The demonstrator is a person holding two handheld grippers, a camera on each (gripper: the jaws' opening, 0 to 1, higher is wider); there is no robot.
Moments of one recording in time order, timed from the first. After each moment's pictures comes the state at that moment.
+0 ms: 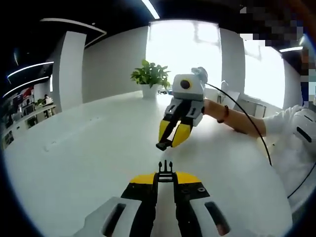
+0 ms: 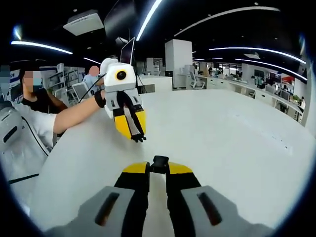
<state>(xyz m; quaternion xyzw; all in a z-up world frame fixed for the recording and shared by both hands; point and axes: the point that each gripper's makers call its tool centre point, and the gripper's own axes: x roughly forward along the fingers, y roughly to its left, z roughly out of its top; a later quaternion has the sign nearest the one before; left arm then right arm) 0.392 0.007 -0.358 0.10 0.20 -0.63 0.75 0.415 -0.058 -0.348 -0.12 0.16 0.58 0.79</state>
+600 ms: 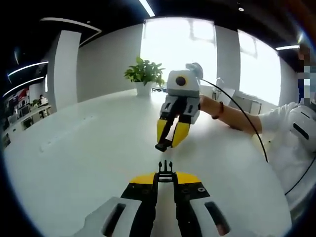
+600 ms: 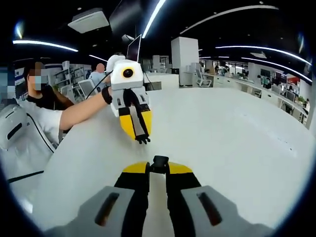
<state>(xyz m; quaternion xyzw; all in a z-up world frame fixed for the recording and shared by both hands) 0.381 0.006 -0.360 0.11 0.20 -0.64 0.73 0.397 -0.053 -0.351 -0.13 0.17 0.61 0.76</state>
